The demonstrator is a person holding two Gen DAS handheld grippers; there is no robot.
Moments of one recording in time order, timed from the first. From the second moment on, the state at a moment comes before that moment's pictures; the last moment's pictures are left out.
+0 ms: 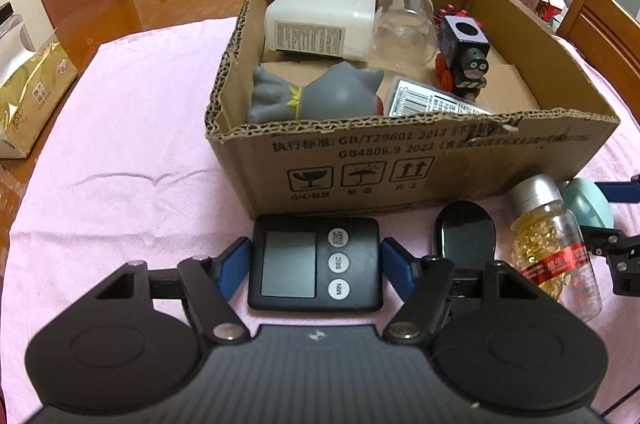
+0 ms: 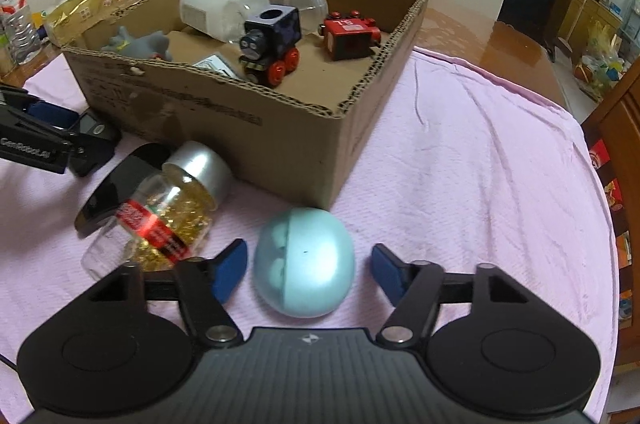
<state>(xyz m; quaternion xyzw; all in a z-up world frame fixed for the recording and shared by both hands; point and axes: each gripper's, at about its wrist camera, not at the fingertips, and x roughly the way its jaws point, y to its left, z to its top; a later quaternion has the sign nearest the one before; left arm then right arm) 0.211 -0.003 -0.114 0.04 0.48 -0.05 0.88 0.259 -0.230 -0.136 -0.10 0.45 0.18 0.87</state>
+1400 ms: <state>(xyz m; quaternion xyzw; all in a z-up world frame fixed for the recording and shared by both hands) 0.186 -0.003 -0.071 0.09 0.51 -0.11 0.85 0.246 -0.241 -0.108 -0.14 0.47 0.20 0.85</state>
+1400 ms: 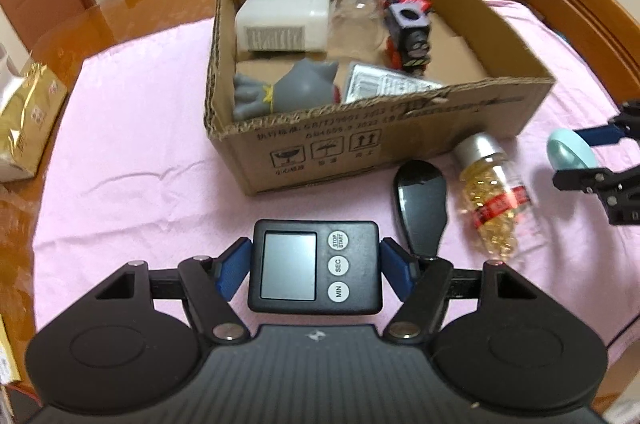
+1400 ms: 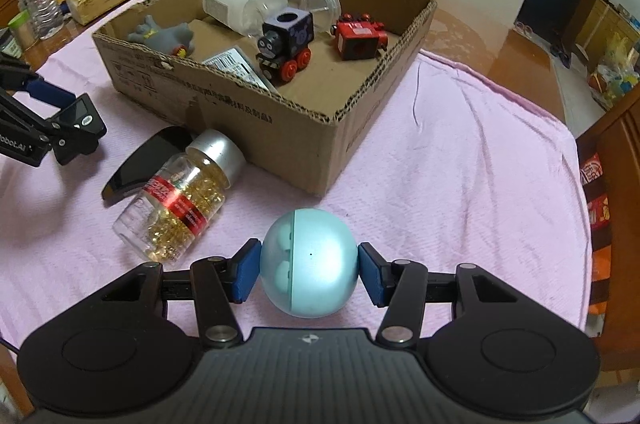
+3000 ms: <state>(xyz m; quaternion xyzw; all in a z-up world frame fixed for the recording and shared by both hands) 0.348 -0.041 0.008 0.12 0.41 -0.12 0.90 0.314 -0.210 -0.029 -0.10 0.39 0.23 0.89</state>
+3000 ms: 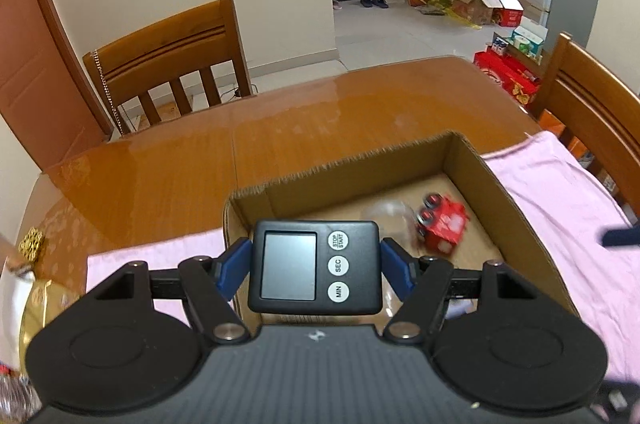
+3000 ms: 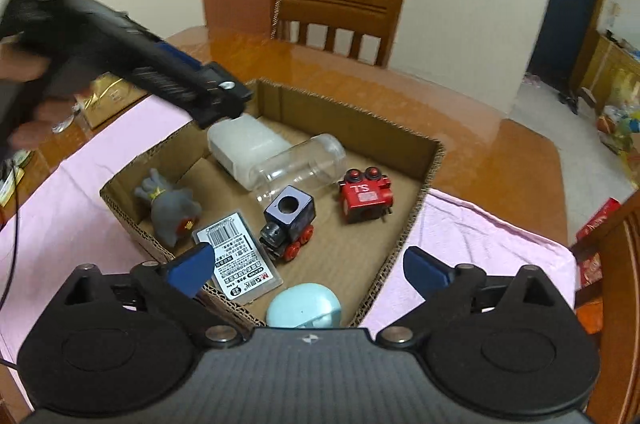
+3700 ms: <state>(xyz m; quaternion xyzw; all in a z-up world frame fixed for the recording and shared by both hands) 0.347 -0.034 0.013 0.12 0.39 -0.11 0.91 0.270 -0.221 -0.029 -0.06 0.40 0.16 0.90</state>
